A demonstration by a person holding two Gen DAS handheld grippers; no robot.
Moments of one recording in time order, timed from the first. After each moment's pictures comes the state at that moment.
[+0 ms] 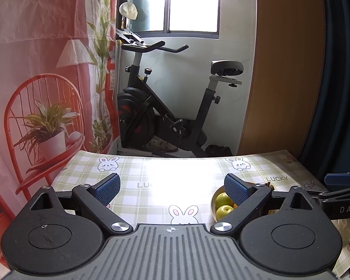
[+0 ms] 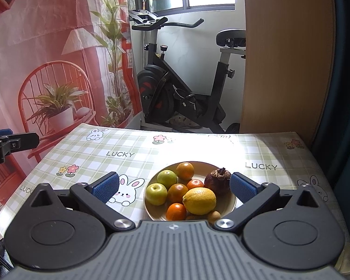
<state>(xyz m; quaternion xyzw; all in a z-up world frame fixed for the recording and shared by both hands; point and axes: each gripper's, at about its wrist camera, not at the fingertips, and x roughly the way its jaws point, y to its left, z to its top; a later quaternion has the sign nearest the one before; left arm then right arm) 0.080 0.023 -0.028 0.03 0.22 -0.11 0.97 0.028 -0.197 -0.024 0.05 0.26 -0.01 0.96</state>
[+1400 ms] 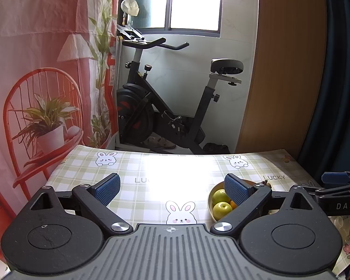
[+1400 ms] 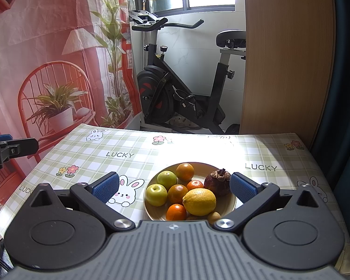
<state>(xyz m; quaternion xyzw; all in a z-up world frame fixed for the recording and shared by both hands) 0.083 0.022 -0.030 0.01 0.23 -0.11 0.97 0.028 -0.196 -0.024 0.05 0.26 -0.02 0.96</state>
